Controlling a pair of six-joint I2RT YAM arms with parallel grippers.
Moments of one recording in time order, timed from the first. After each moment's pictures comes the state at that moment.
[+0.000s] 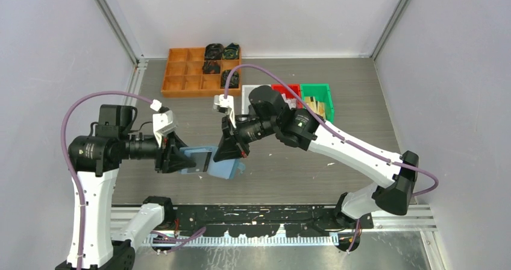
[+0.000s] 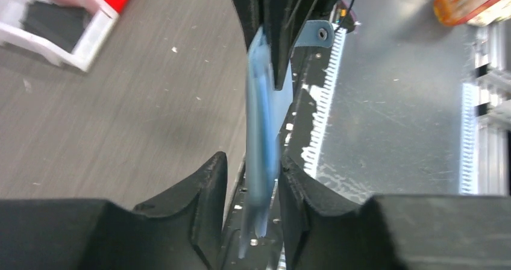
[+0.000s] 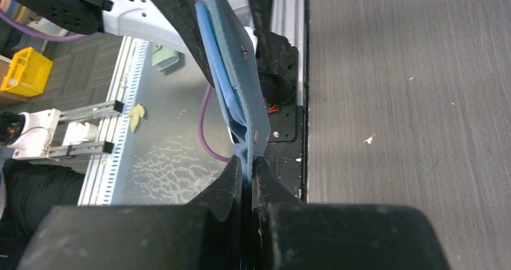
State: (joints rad) left arm -0.08 0.92 1.46 -1.57 1.07 0.77; right arm 1.02 1.44 1.47 -0.43 -0.73 0.15
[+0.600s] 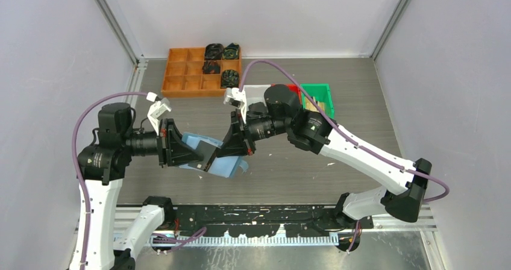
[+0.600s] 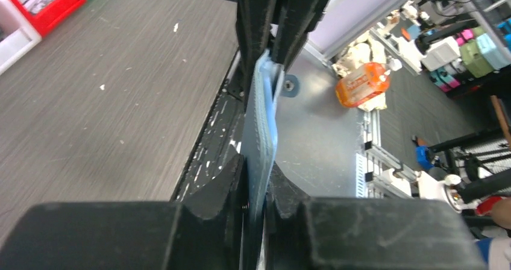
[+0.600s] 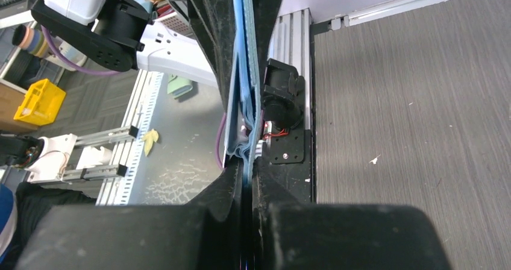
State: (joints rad) left arm -0.08 0.81 1.26 -1.12 1.27 0.08; right arm 1.01 1.34 1.38 -0.29 -0.74 0.26
